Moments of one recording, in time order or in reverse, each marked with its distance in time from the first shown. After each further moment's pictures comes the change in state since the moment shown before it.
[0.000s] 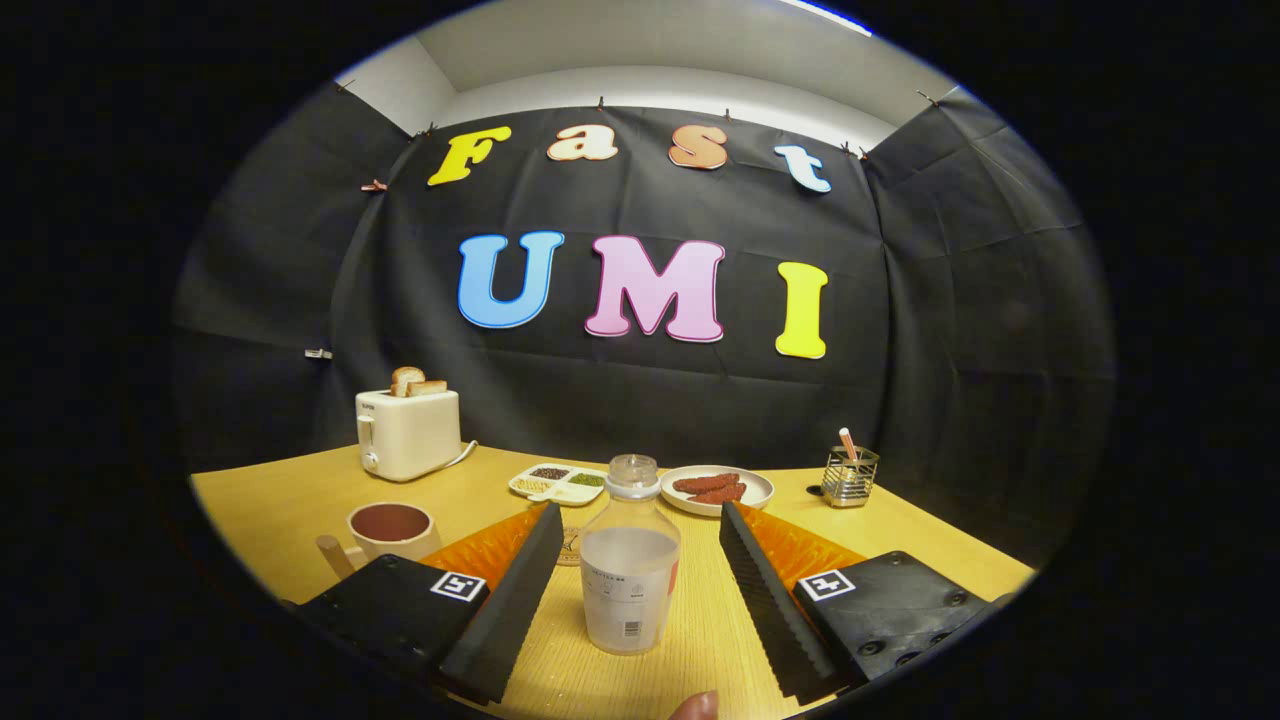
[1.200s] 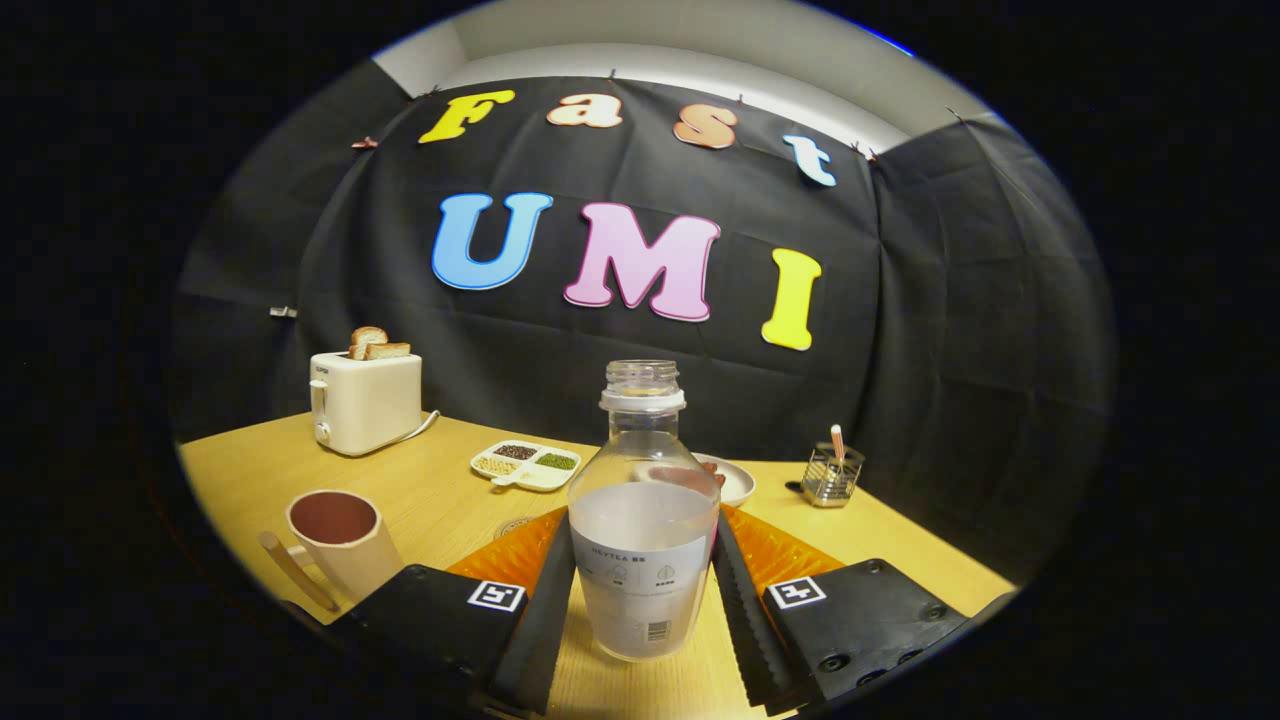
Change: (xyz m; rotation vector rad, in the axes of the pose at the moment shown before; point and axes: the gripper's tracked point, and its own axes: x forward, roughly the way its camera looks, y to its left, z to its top) arm 0.027 0.007 0.027 -0.154 0.071 -0.059
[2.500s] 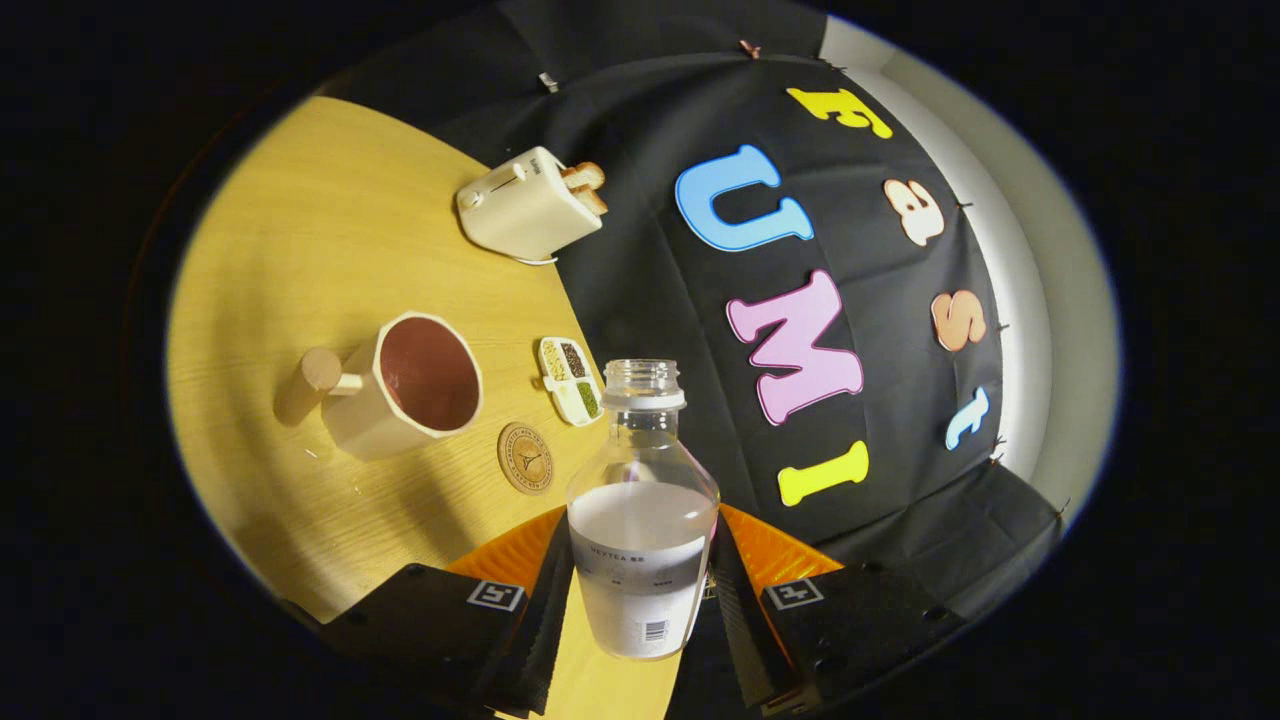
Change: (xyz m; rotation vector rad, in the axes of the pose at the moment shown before) arm -0.029 0.078 0.003 -1.020 0.112 0.136
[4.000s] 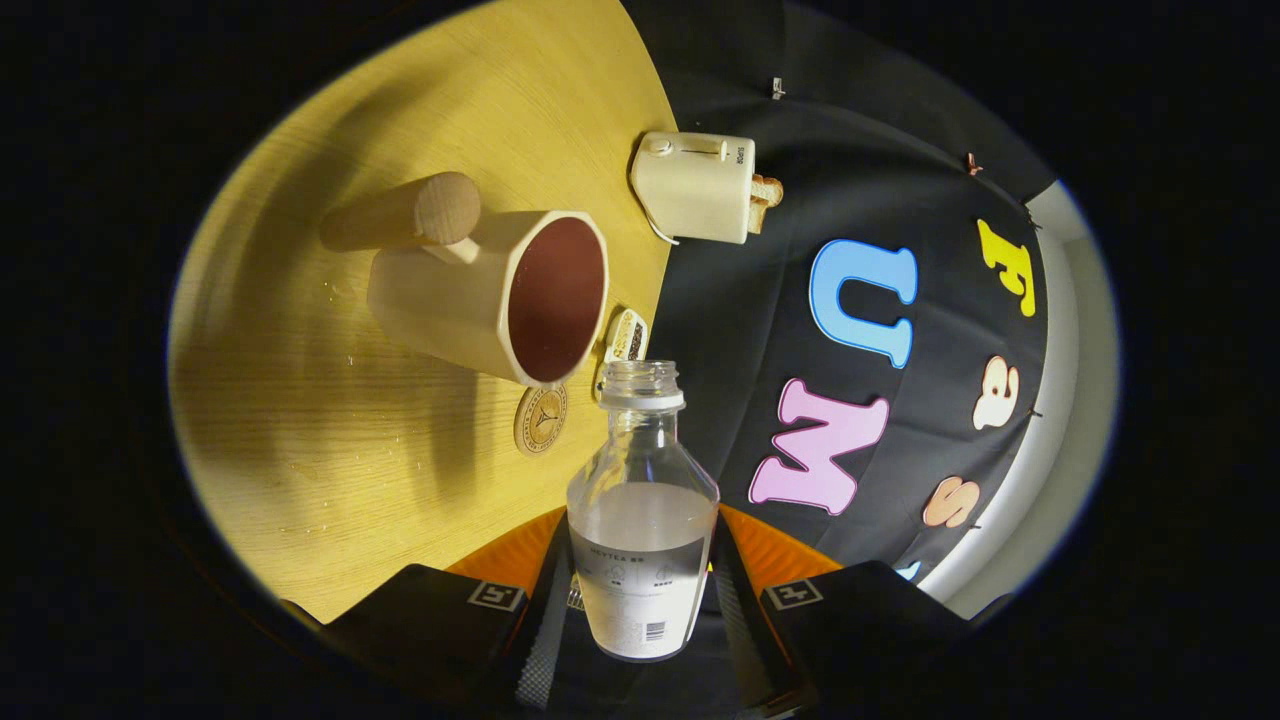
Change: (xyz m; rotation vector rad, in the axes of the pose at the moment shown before) arm 0.030 0.034 0.001 -0.581 -0.008 0.065
